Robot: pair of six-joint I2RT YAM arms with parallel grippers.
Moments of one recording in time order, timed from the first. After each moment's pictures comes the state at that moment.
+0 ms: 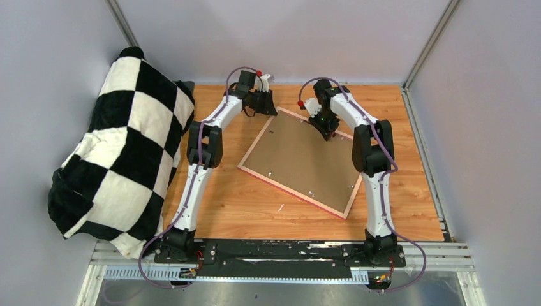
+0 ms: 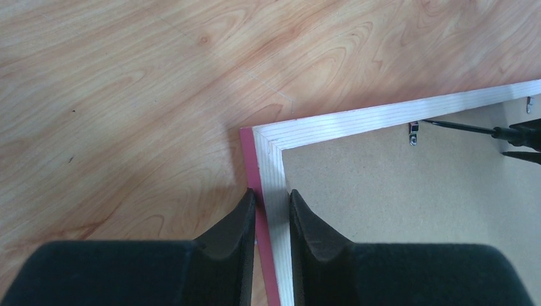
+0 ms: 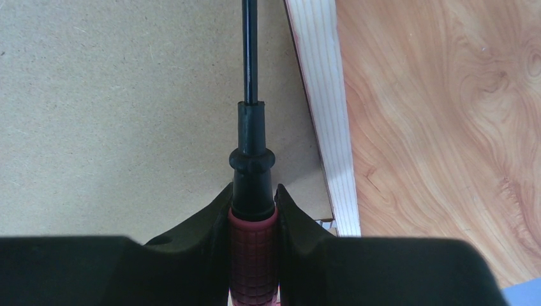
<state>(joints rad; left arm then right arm) -0.31 2.67 2.38 -0.49 0.58 -0.10 0.29 2.30 2.00 -1.05 -0.01 -0.54</state>
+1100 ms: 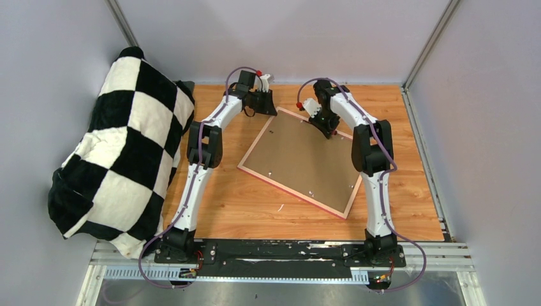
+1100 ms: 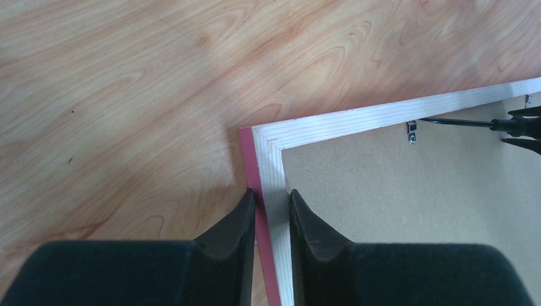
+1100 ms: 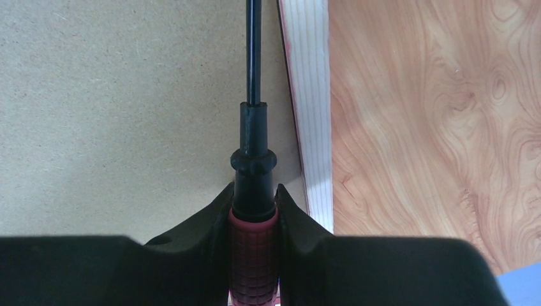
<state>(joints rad) -0.31 2.68 2.39 -0.50 0.59 -0.10 0.29 2.32 2.02 -1.04 0.00 -0.65</state>
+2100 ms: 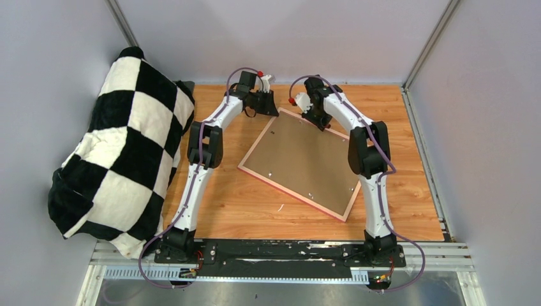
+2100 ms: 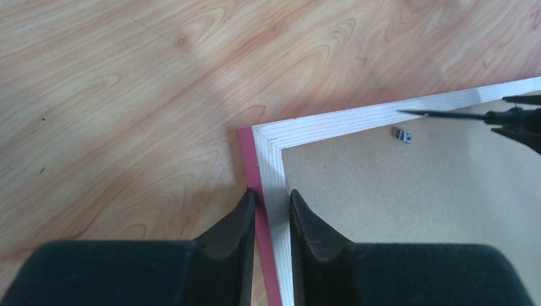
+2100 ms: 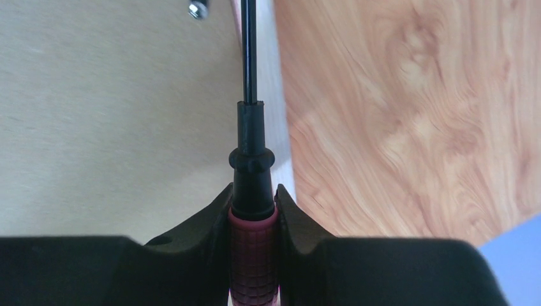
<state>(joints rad) -0.31 2.68 2.39 -0.49 0.62 -0.10 0.35 2.30 2.04 -0.95 0.07 -0.62</state>
